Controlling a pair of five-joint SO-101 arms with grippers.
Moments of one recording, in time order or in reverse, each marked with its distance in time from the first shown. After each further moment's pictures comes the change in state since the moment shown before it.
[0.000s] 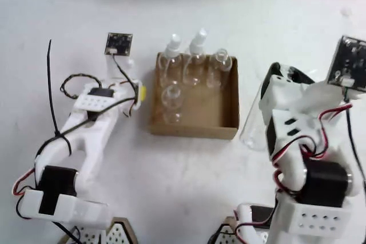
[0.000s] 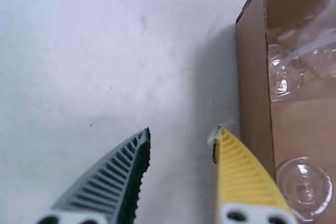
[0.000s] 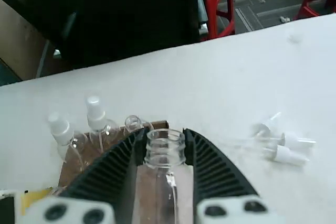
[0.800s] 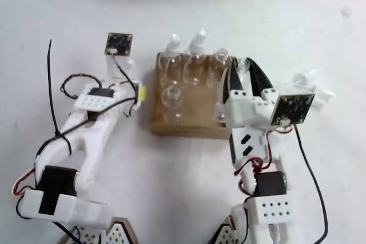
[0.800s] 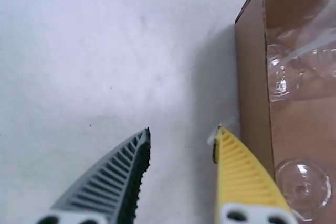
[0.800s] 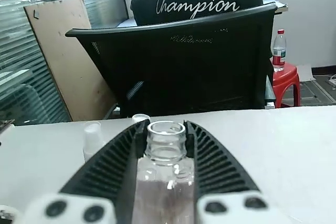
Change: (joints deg) left arm 0.0 0.0 0.0 0.0 0.0; right arm -11.5 -20.5 61.8 -68.5 -0.1
